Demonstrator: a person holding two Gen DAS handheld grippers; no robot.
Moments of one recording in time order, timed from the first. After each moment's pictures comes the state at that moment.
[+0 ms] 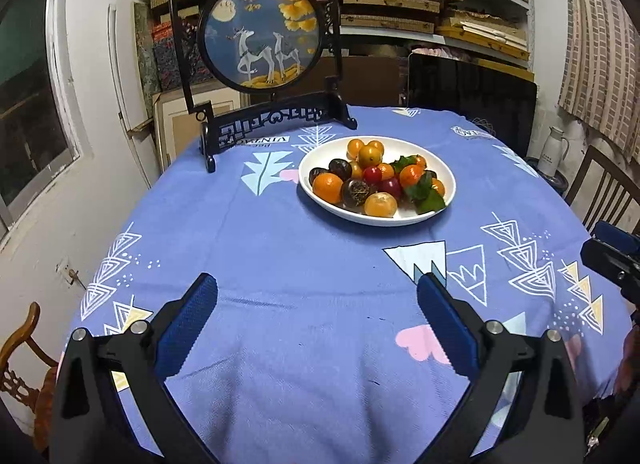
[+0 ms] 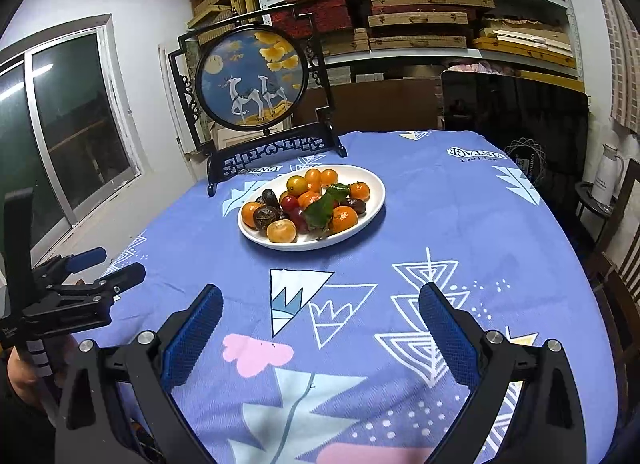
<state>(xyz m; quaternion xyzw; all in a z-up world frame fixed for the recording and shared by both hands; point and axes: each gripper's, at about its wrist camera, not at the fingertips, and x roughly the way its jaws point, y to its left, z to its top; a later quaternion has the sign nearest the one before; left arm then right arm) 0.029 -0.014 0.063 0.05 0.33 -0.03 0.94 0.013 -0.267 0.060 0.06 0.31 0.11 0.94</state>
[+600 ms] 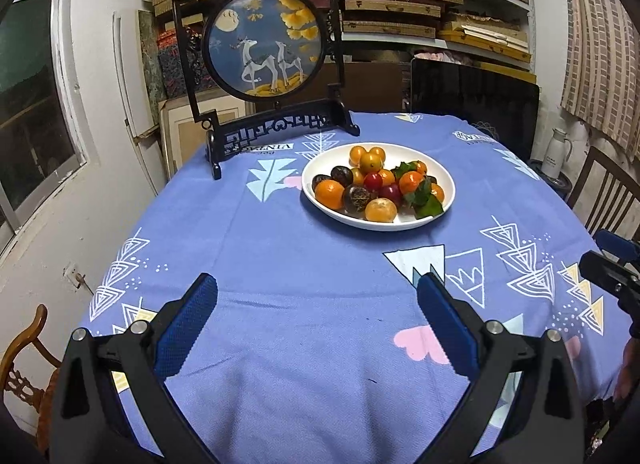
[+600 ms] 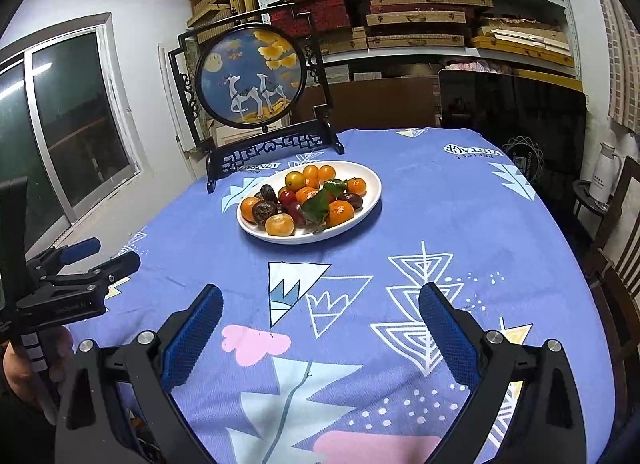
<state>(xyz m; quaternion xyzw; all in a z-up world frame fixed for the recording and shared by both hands) 0.022 -0.016 0.069 0.05 0.32 -0.02 0.95 0.005 -0.269 0.058 0.06 0.31 0.11 0.94</state>
